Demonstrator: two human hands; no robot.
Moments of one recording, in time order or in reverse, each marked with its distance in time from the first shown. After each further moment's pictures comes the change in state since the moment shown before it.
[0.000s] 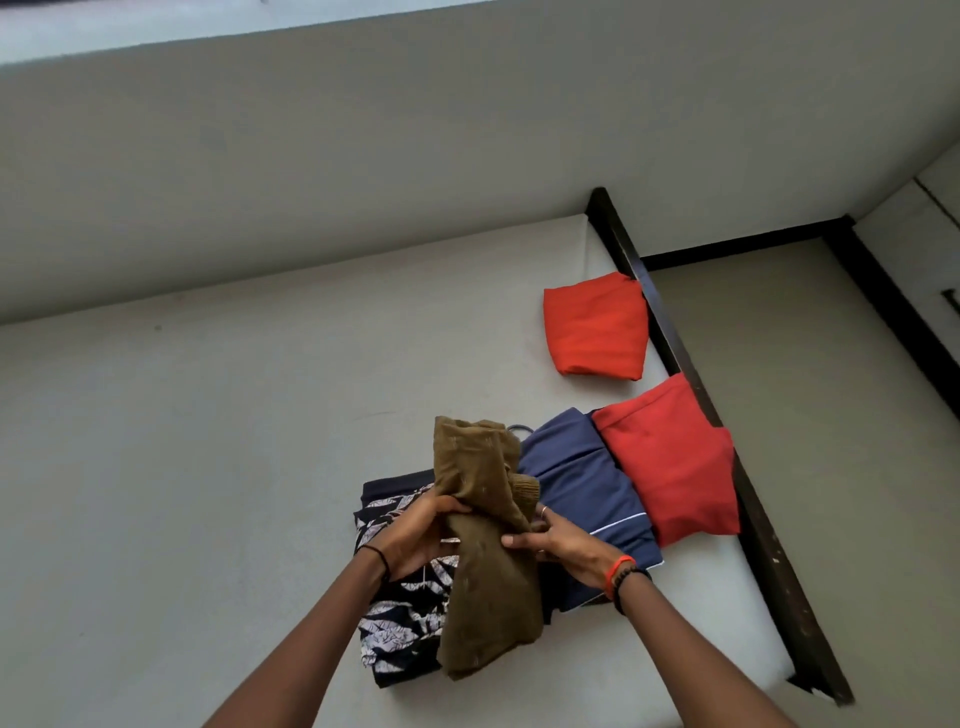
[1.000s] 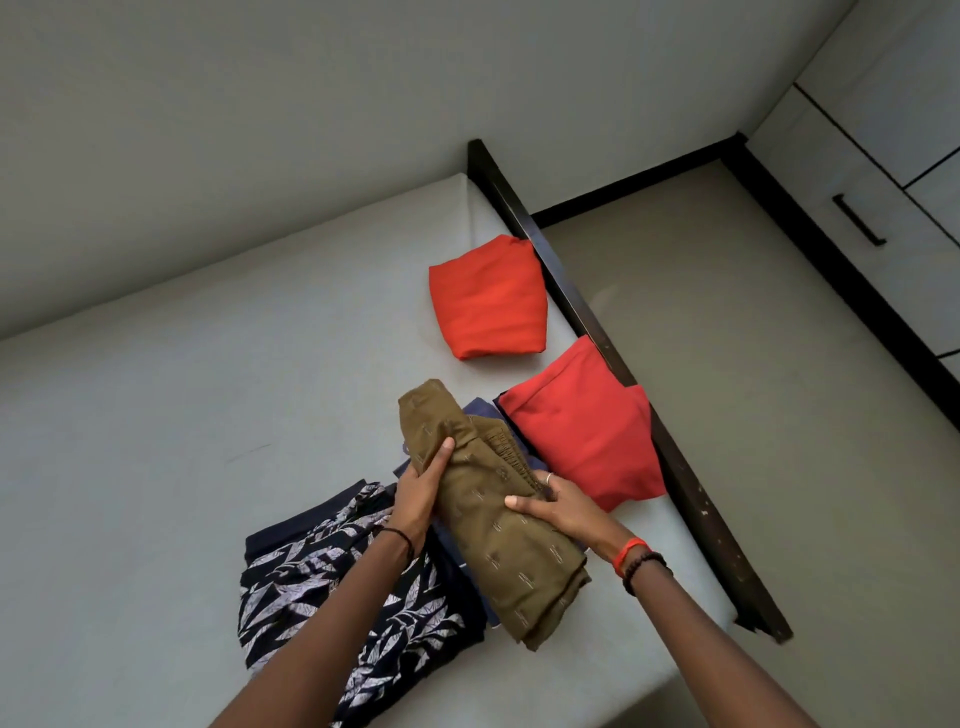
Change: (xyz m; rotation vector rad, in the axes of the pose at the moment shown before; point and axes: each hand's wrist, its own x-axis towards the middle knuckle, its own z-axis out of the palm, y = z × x) left_hand 0.134 -0.016 0.096 0.060 0.262 0.094; right_hand -0.021 0.022 -0.122 -0.081 0.309 -0.110
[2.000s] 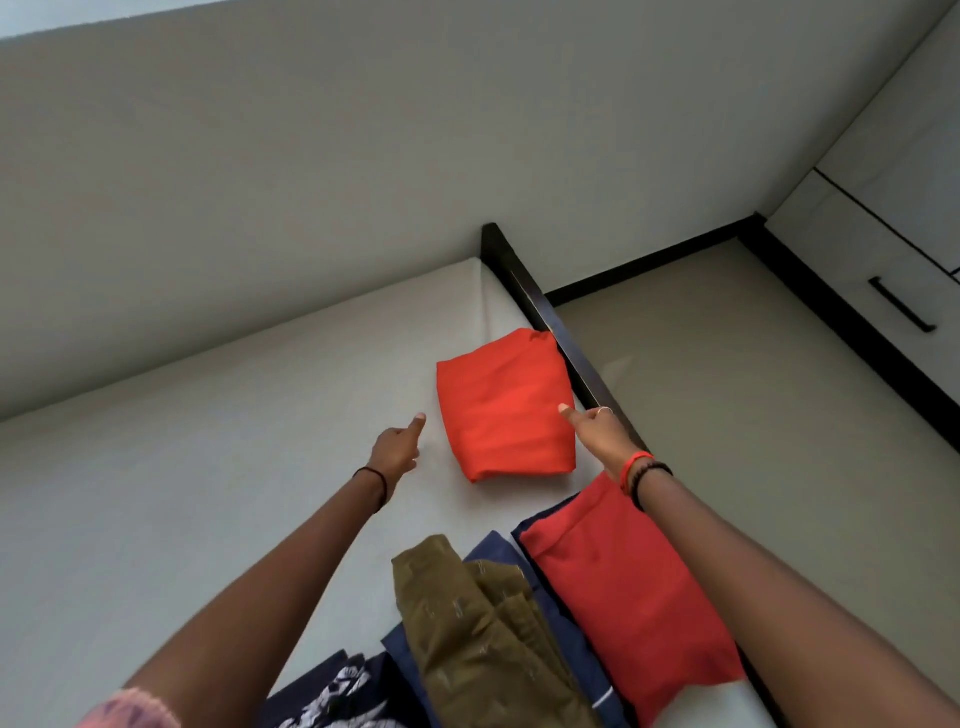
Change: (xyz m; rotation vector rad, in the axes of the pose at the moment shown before) left_hand 0.170 0.163 0.019 0.392 0.083 0.155; right_hand 0.189 -0.141 -0.124 -0.084 0.588 0.026
